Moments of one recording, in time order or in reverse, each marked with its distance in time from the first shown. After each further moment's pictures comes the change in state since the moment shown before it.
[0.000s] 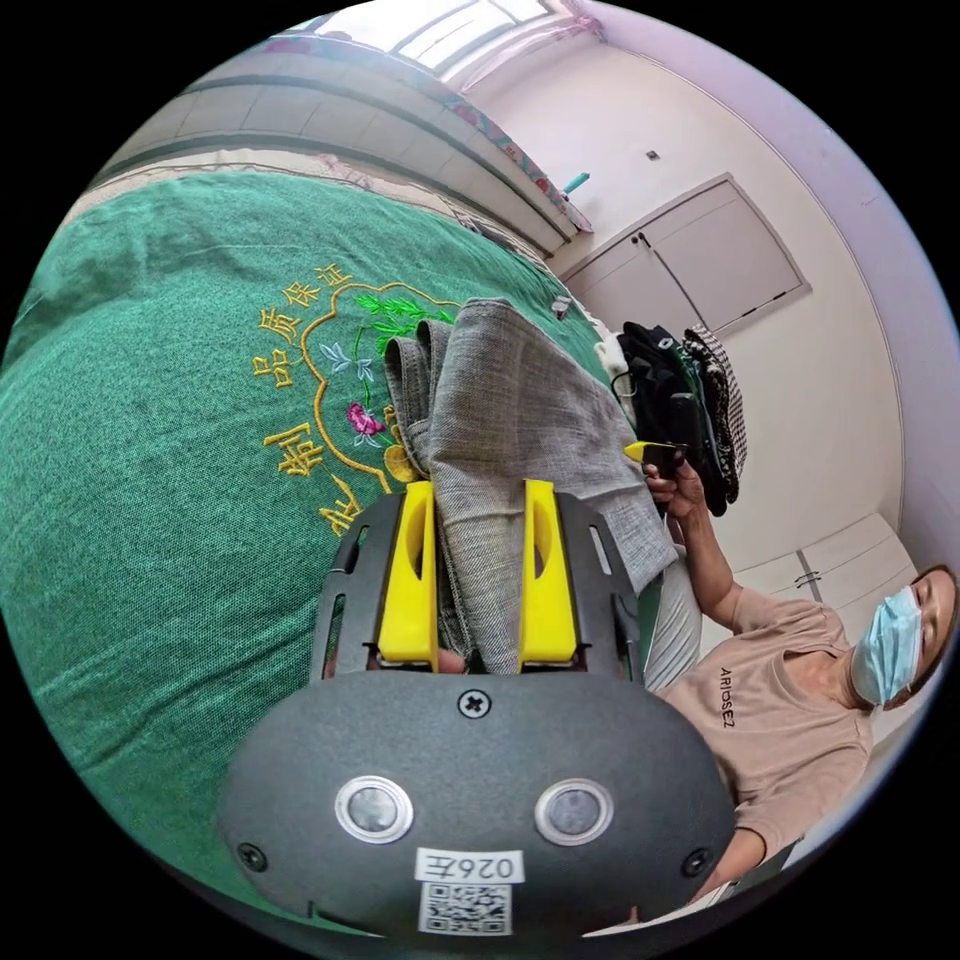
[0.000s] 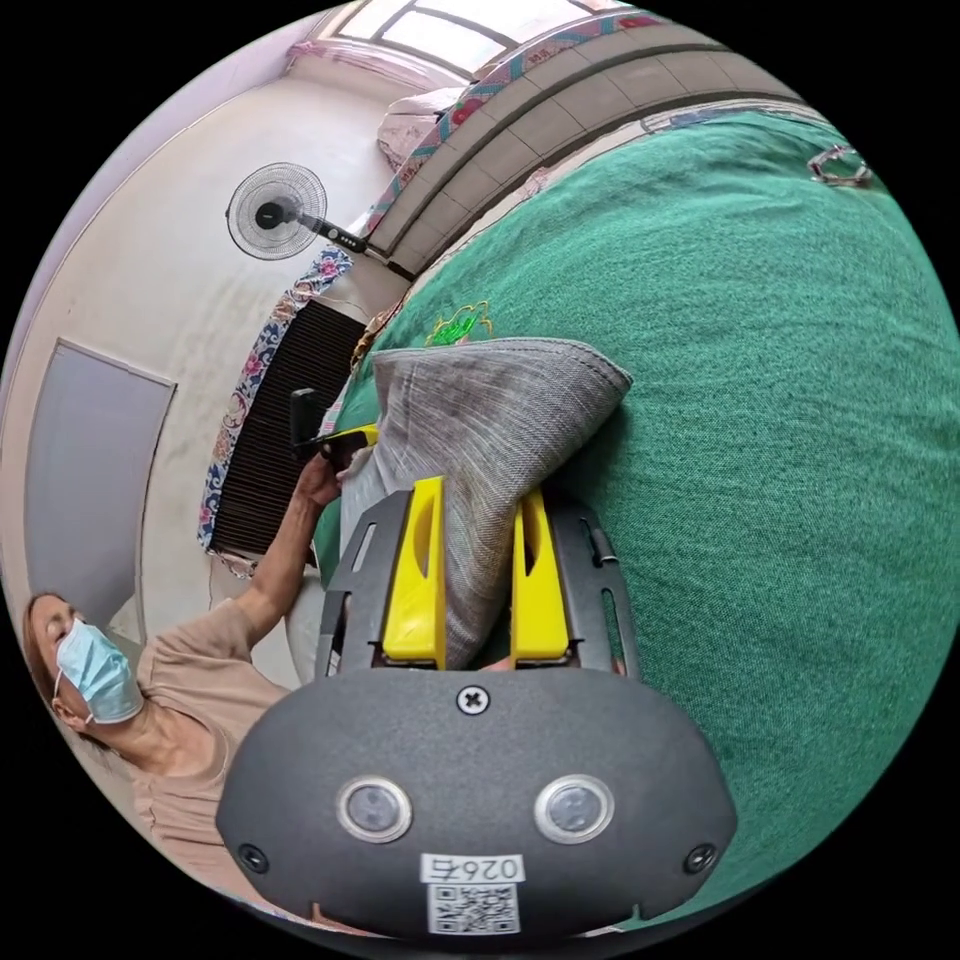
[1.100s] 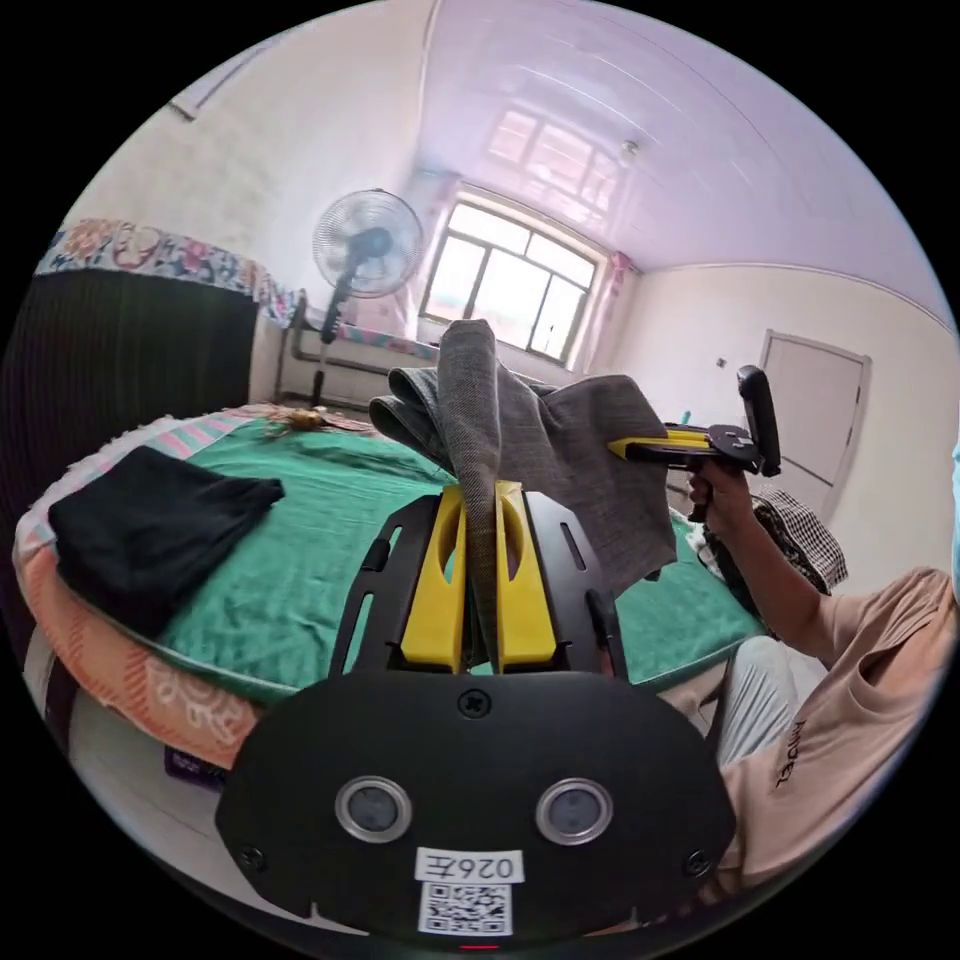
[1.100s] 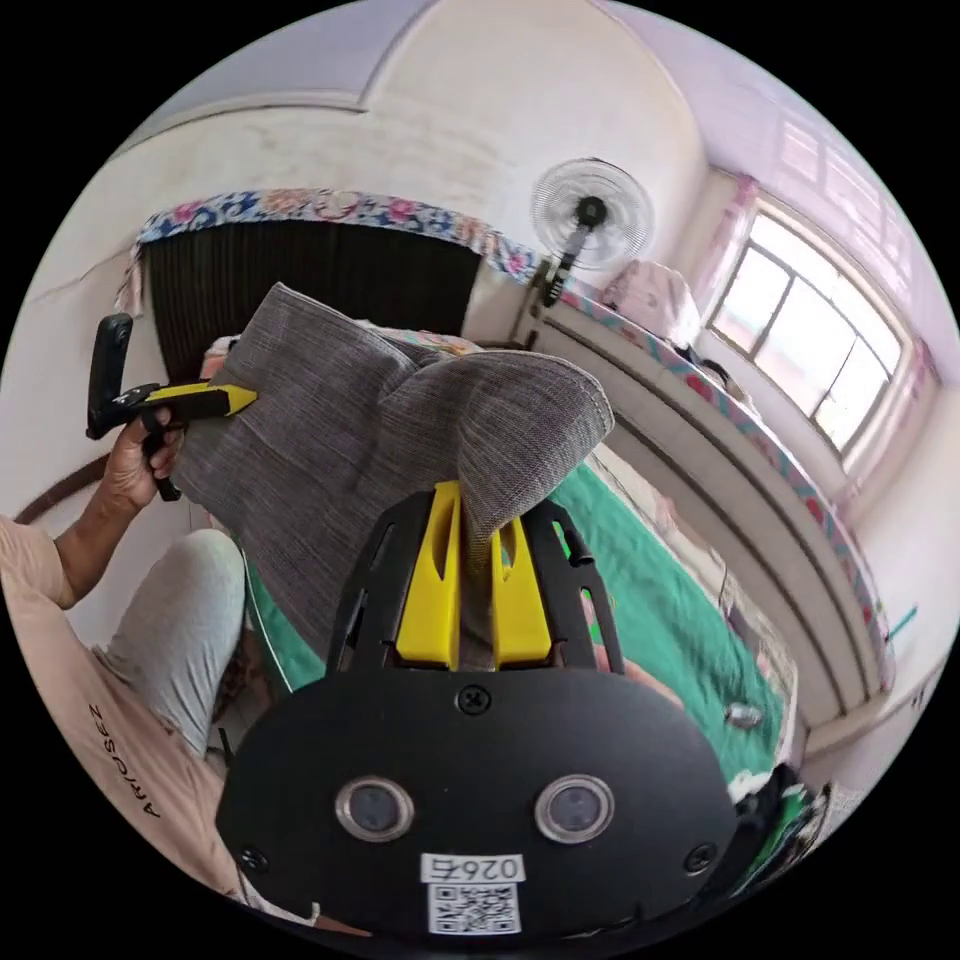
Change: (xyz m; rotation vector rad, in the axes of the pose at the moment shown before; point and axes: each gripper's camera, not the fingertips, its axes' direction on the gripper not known) left arm 0.285 0.520 -0.350 0.905 -0.668 -0.058; right arm -0.589 0.094 0.247 0.183 0.622 -0.993
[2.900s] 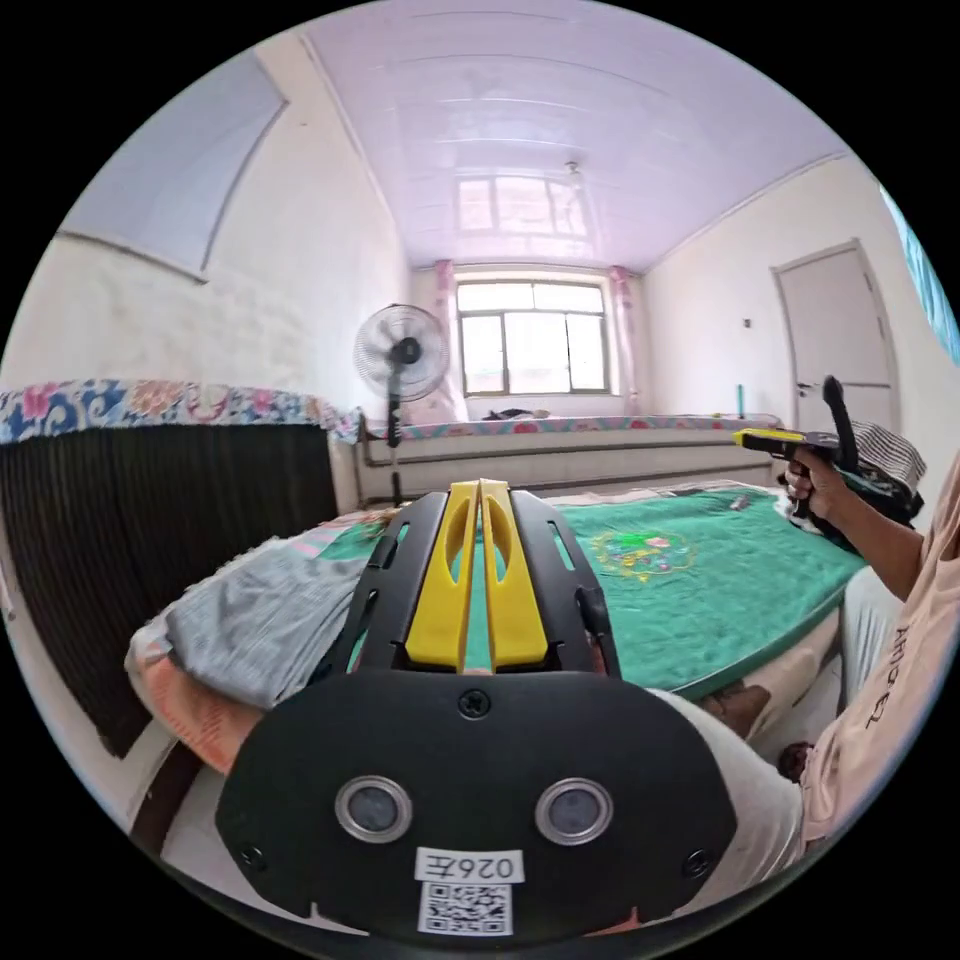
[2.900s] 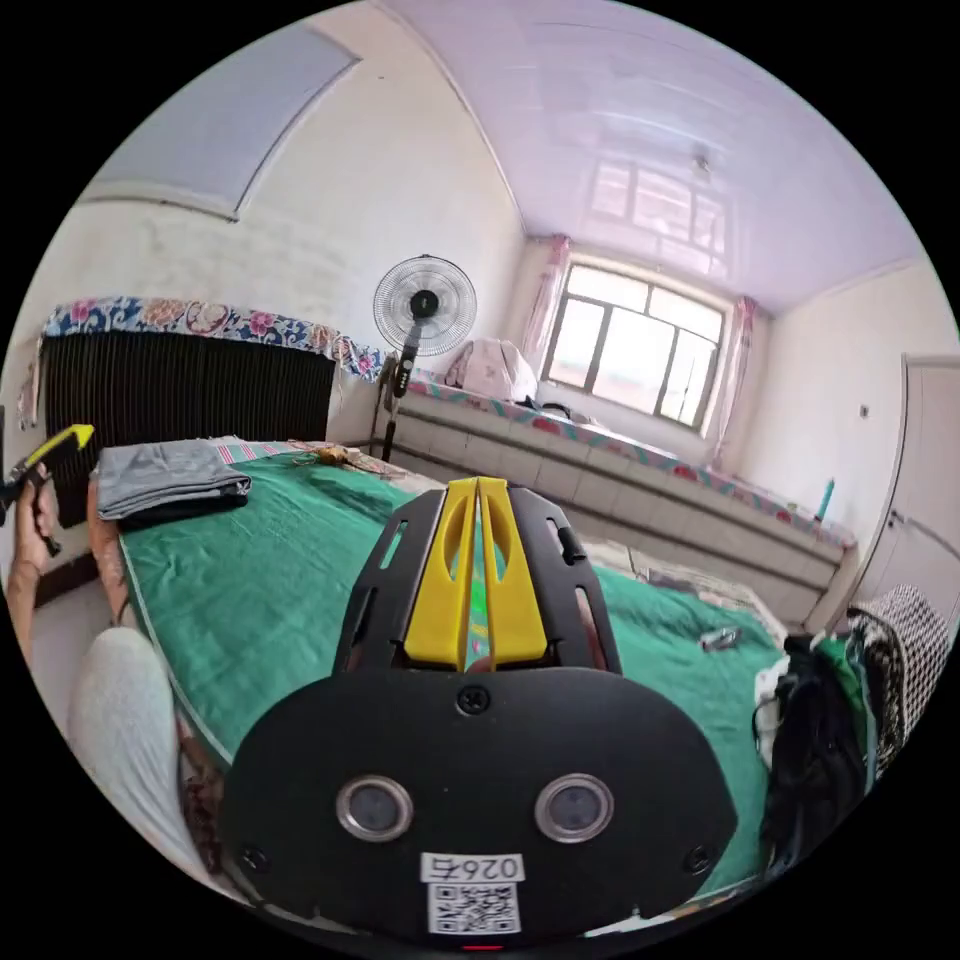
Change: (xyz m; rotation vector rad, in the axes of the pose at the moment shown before) left arm 0.270 0.060 -0.026 0.203 -0.209 0.333; right arm 0.029 0.183 -0.169 0.310 0.381 0.308
